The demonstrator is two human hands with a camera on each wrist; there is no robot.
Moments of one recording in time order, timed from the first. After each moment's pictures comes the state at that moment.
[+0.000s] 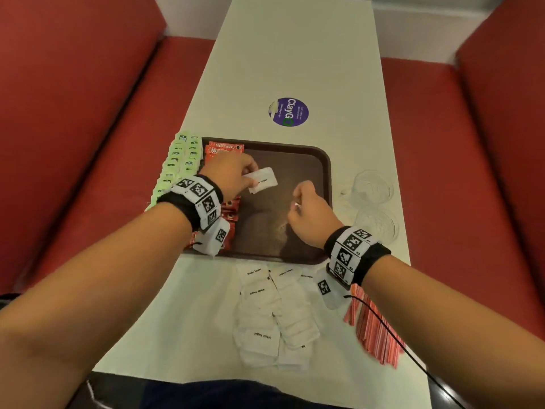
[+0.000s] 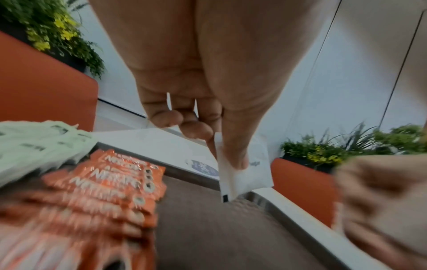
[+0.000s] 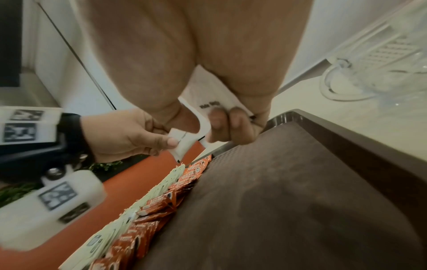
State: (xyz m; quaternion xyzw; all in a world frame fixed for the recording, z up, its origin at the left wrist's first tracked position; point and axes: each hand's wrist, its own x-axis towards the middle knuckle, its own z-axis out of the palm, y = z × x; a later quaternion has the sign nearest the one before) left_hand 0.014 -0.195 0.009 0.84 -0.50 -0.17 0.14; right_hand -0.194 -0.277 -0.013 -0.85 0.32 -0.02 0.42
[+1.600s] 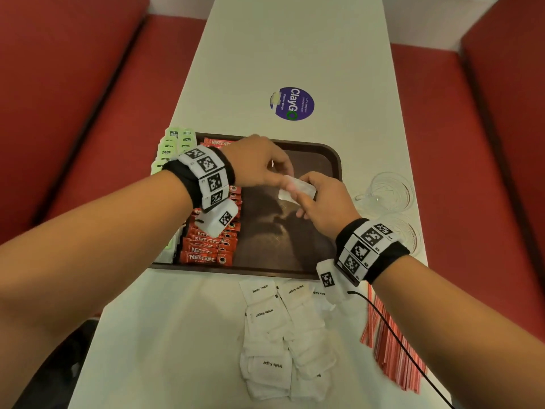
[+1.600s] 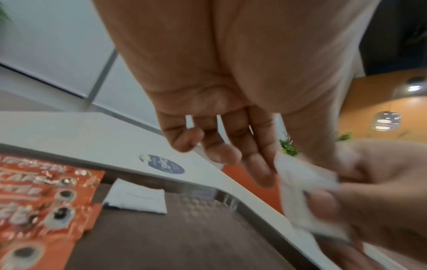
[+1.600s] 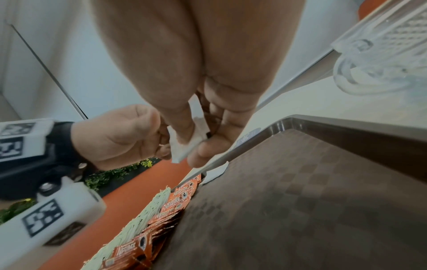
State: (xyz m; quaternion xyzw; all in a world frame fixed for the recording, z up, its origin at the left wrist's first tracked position) left_hand 0.038 -0.246 0.012 0.69 -0.64 -0.29 0.14; right_hand -0.160 -0.309 -0.027 -0.82 0.36 -0.10 0.44
